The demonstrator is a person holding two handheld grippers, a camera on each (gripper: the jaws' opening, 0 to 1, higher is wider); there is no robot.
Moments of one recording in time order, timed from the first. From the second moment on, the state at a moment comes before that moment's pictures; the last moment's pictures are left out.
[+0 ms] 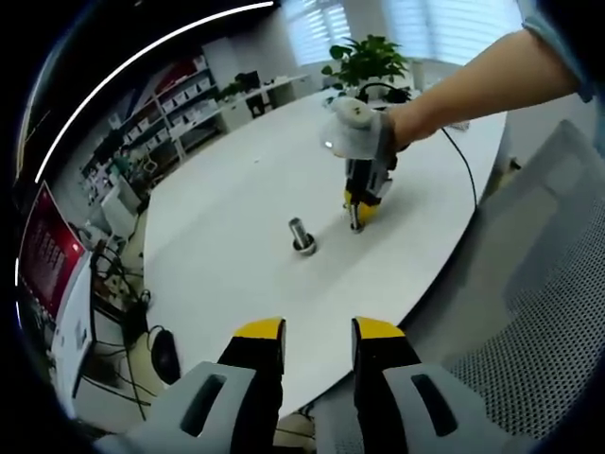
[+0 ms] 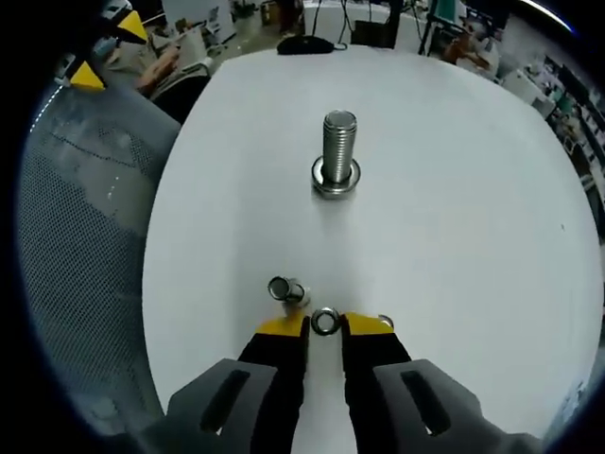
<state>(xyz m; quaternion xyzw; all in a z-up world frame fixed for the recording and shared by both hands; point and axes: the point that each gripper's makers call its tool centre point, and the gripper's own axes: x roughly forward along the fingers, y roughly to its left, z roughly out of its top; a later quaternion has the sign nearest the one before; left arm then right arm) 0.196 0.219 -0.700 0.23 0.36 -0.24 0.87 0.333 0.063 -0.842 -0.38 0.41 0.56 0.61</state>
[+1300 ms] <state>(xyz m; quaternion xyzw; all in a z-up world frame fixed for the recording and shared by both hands) 0.196 0.218 -0.698 0.23 0.36 -0.25 0.87 0.319 0.080 -0.777 -0.30 0.38 0.56 0.68</state>
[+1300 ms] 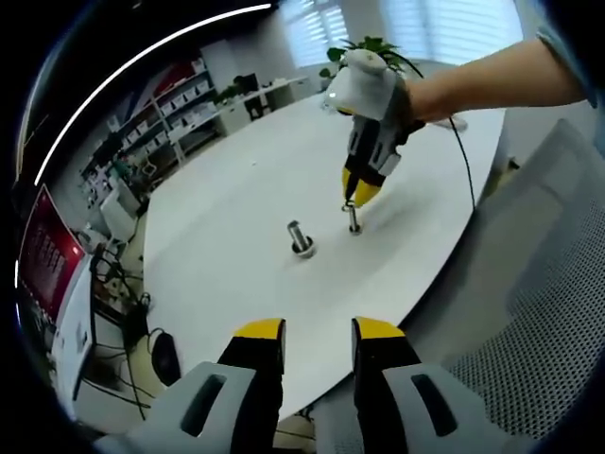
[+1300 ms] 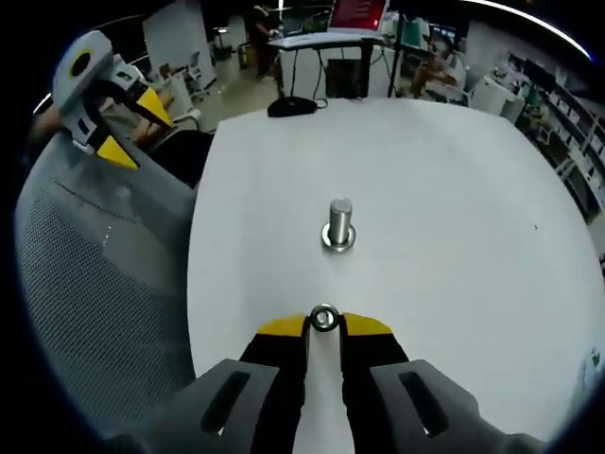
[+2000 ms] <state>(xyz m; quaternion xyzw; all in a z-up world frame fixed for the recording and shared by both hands) 0.196 0.219 -0.699 0.22 0.36 -0.24 0.87 0.313 0.086 -0.833 -0.34 0.41 0.57 0.63</state>
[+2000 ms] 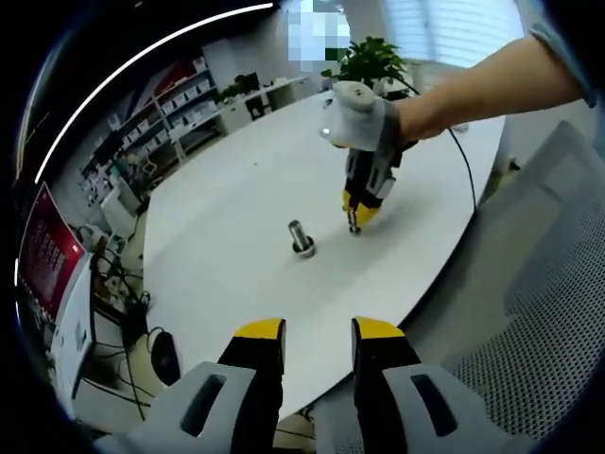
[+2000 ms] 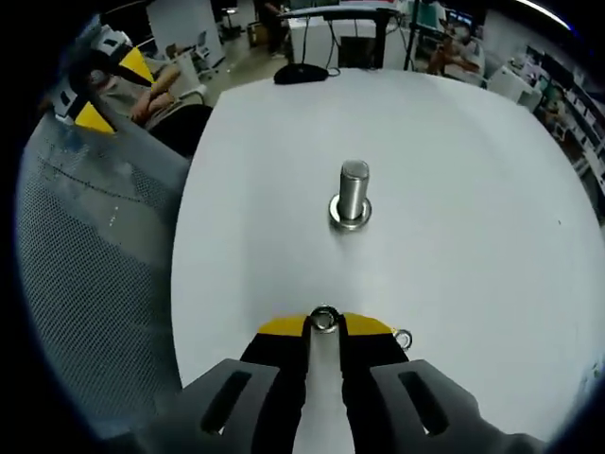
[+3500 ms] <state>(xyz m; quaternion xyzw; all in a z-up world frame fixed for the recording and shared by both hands) 0.194 0.216 -0.700 0.22 0.36 -0.25 0.87 0.370 0.050 -0.834 -0.30 0.43 0.49 0.70</state>
